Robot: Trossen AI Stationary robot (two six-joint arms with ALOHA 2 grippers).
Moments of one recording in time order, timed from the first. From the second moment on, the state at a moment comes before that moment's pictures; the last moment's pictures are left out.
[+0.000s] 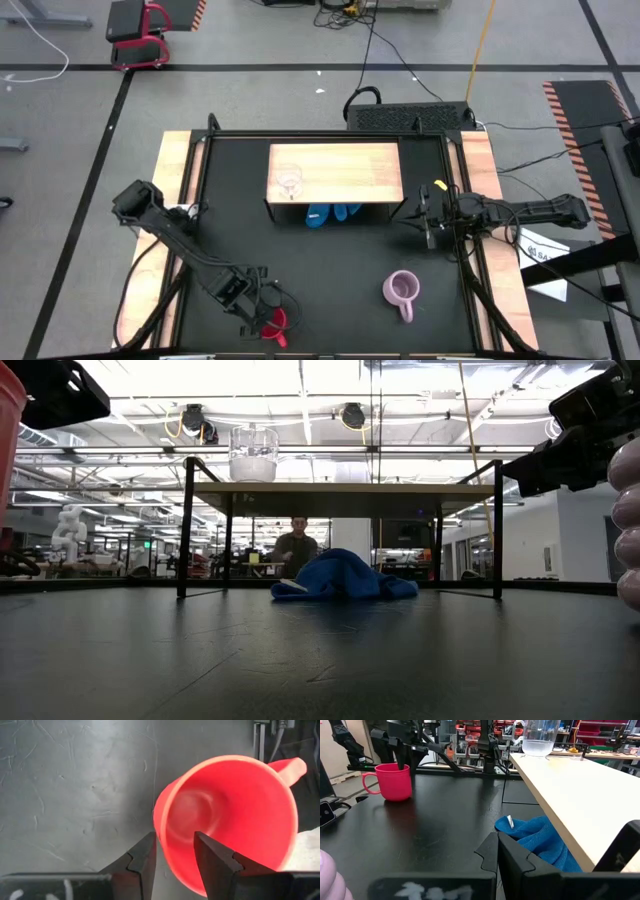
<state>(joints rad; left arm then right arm) -0.69 1.71 1.23 -0.73 -0.03 -0.72 0.04 0.17 0.01 0.03 0.00 -0.04</state>
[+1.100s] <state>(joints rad) -0.63 1.70 1.23 -0.78 0.06 -0.52 0.04 0.17 0.01 0.03 0.00 -0.05</state>
